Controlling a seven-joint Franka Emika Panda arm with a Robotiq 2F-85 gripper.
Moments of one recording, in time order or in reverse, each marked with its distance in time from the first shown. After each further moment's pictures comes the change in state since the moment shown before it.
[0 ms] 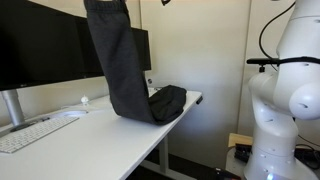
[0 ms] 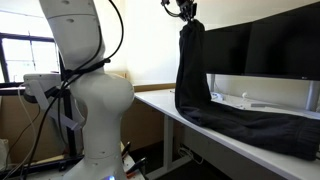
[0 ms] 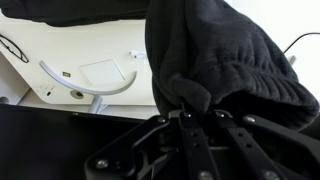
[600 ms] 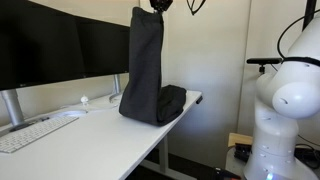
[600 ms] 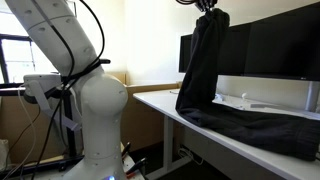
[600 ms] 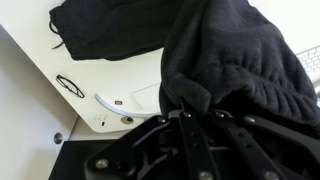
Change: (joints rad) arm -0.274 -0.219 -0.108 -0.216 0.114 0.004 -0.193
